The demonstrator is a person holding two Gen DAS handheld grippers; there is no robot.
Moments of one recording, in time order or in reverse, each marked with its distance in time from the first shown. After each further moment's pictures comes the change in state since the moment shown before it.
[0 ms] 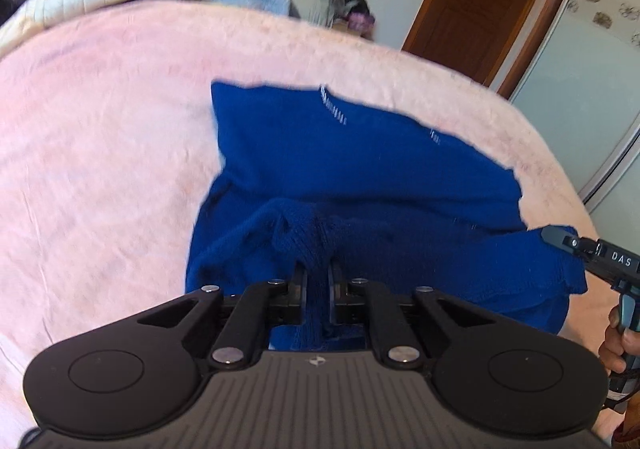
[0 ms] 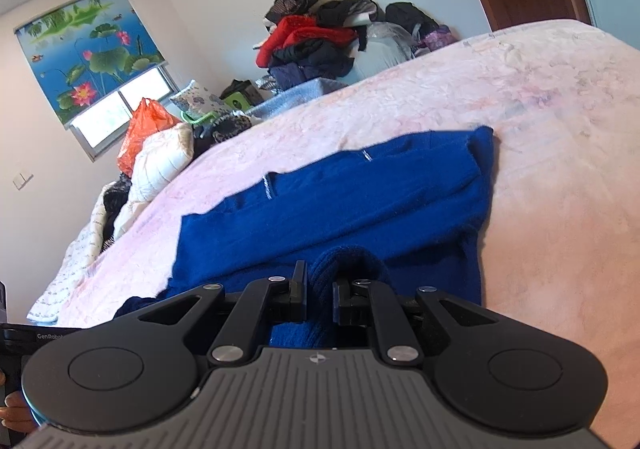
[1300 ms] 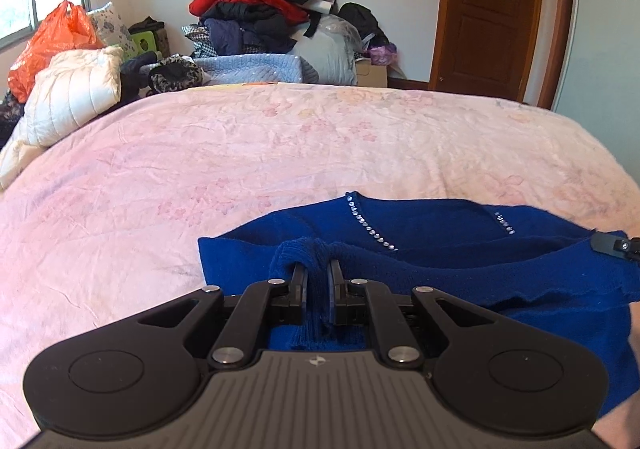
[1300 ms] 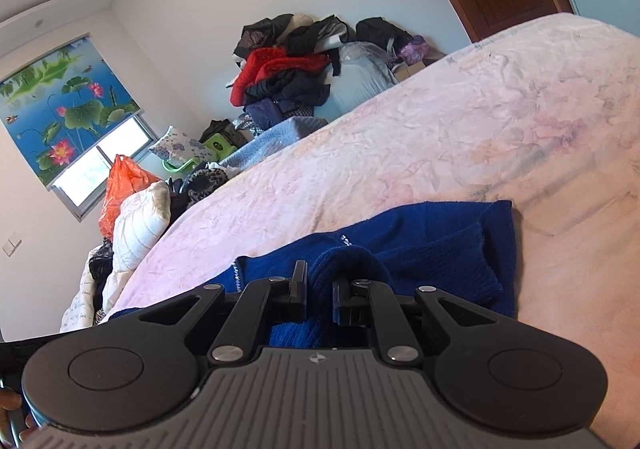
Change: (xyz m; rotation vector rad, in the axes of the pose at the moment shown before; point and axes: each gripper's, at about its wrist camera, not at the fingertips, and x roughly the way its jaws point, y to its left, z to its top) left arm 0.106 -0.038 0.110 0.200 -0.106 0.218; right arm 0.093 -0.047 0.069 0.136 -0.055 -0.039
